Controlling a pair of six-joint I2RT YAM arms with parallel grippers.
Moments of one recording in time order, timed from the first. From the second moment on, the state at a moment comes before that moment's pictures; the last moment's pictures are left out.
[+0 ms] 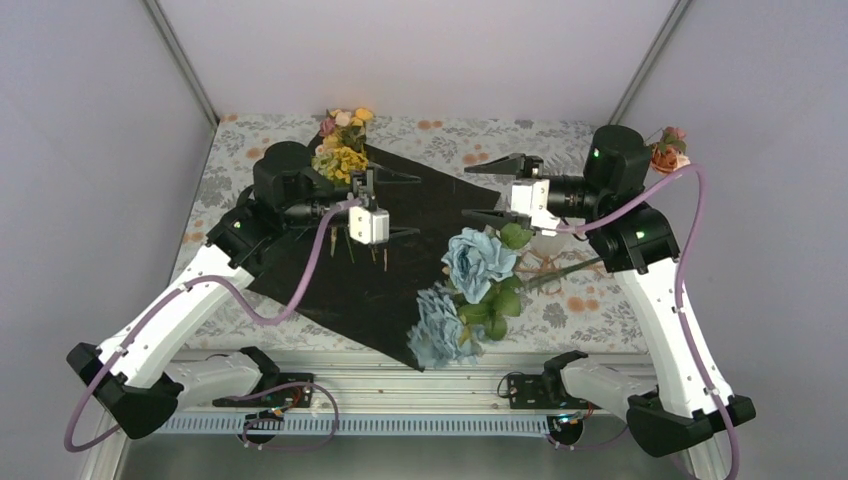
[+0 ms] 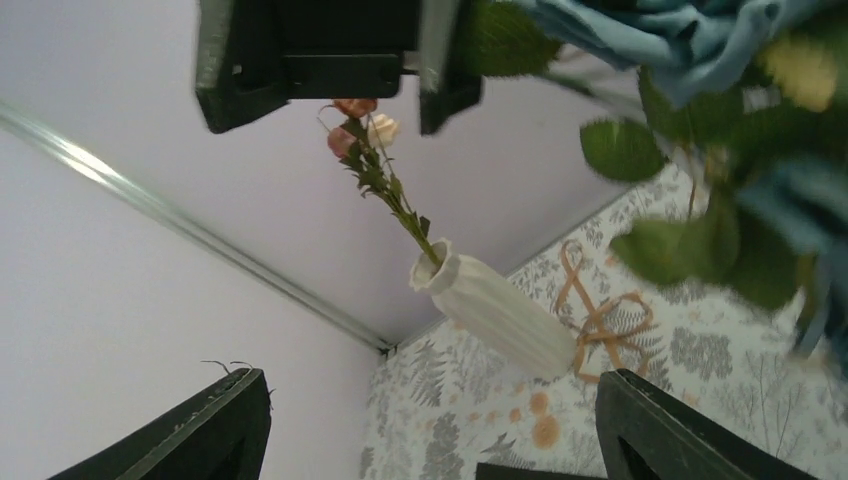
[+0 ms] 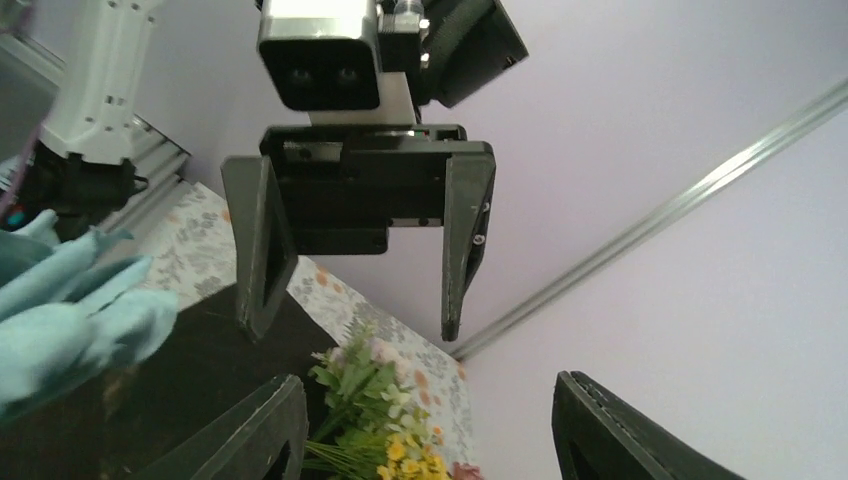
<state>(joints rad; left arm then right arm) -0.66 1.12 1.27 -0.33 0.77 0.97 0.36 1.08 1.47 -0.60 -1.12 -1.00</state>
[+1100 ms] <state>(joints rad) -0.89 1.36 1.52 -0.26 0.13 0.32 0.49 1.34 1.60 -0.51 -0.36 -0.37</state>
